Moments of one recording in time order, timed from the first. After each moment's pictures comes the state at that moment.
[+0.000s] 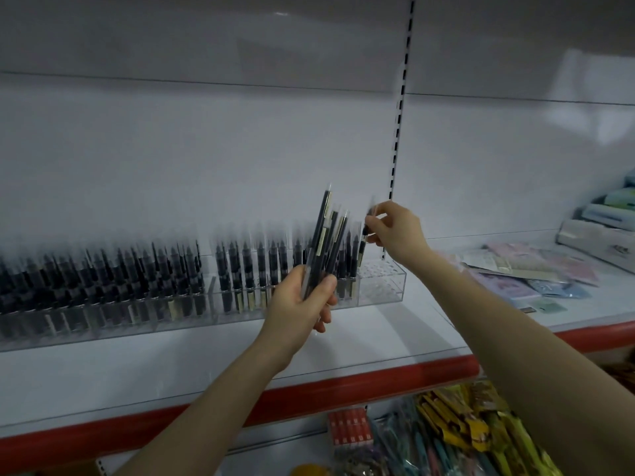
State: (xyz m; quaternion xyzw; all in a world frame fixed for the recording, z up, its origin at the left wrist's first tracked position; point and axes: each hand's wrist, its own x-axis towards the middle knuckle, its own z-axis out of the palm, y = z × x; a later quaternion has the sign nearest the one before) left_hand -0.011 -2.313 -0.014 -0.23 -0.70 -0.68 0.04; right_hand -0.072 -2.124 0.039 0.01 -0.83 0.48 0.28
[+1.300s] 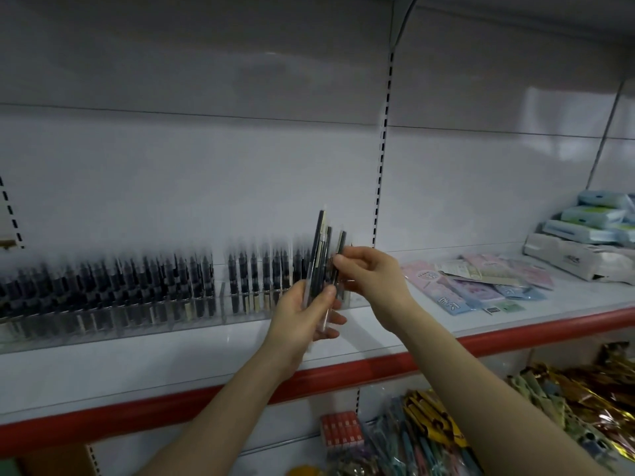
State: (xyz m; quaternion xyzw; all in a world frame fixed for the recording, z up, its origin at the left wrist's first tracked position) left_hand 0.034 -2.322 0.000 -0.21 -0.63 -0.74 -0.04; right_hand 0.030 -2.192 0.030 0.03 -0.69 0.69 0.21
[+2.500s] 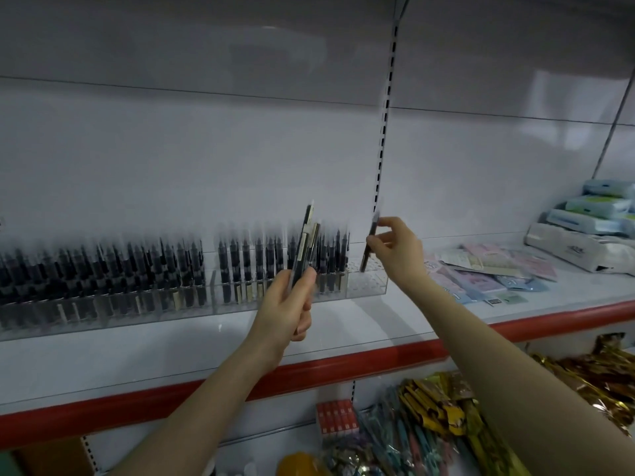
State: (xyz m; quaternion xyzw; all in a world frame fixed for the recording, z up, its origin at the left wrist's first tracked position) left_hand 0.012 -2.329 -0.015 -0.21 -0.64 -0.74 -0.03; right_hand -0.019 -2.132 0.023 -0.03 -0.82 0.46 0.34
